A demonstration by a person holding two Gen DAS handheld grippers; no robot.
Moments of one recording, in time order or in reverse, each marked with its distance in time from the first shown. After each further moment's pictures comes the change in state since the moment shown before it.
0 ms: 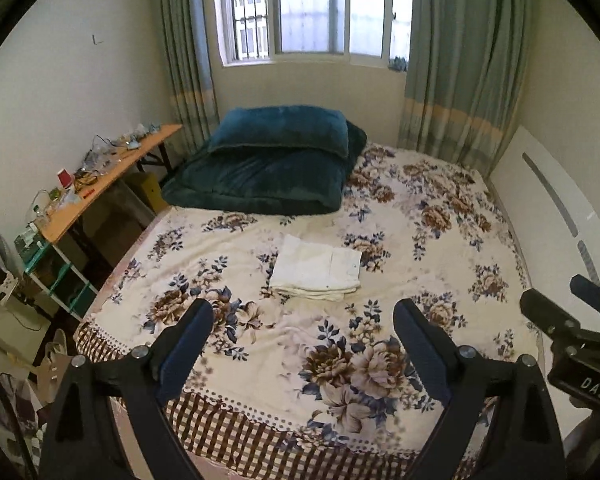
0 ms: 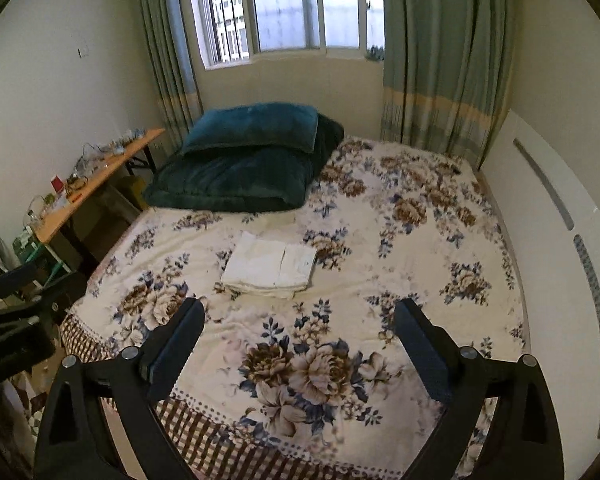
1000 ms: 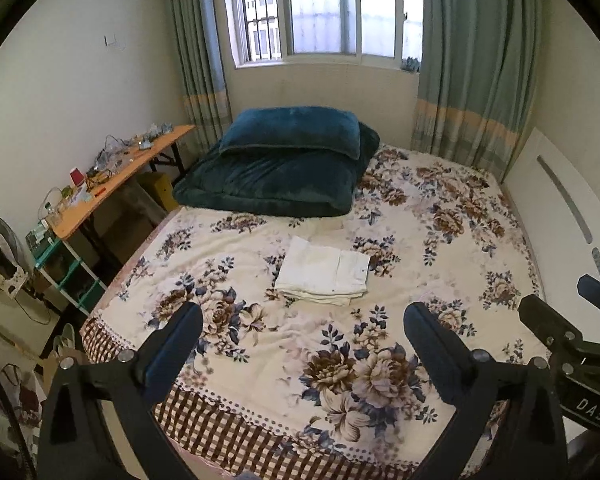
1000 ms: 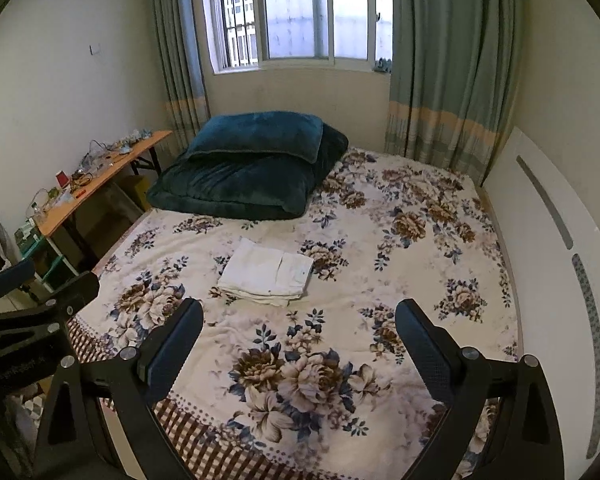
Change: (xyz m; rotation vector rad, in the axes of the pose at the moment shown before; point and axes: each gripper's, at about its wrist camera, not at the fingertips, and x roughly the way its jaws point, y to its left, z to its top) left arm 0.026 -0.019 0.003 -0.012 0.011 0.065; right arm 0.002 -0.028 0.009 -0.064 0.002 0.024
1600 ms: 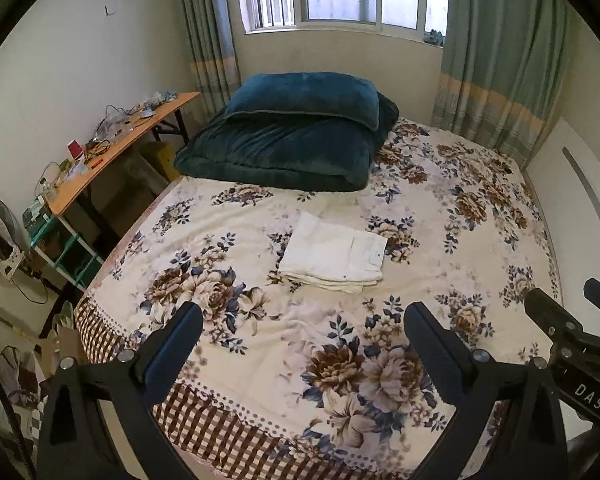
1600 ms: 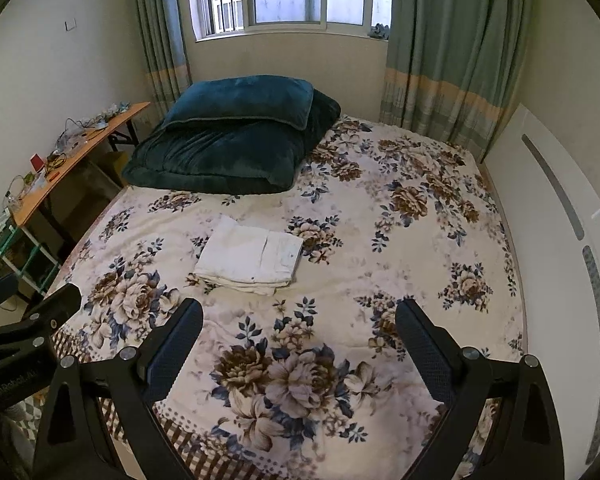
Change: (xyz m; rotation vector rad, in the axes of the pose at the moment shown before) left arm 0.082 0.003 0.008 -0.034 0.099 0.033; right arm 0.134 -0.010 0.019 -0.001 0.106 -0.033
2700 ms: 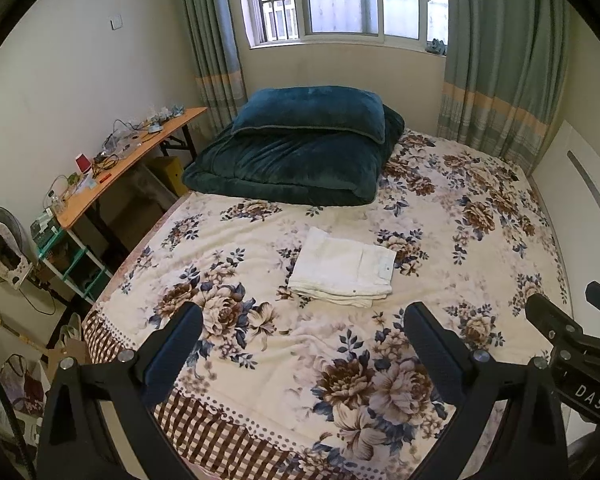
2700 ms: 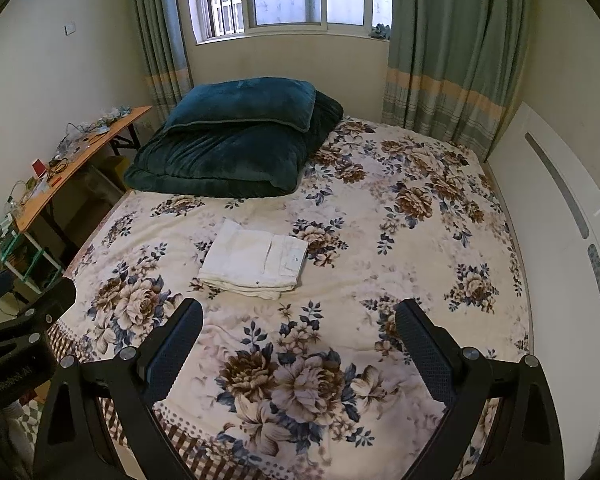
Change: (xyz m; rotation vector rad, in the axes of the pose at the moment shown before) left arm 0.005 -0.001 0.006 0.013 -0.038 0.029; right arm 0.014 0.012 -0.009 0.010 -0.013 0.006
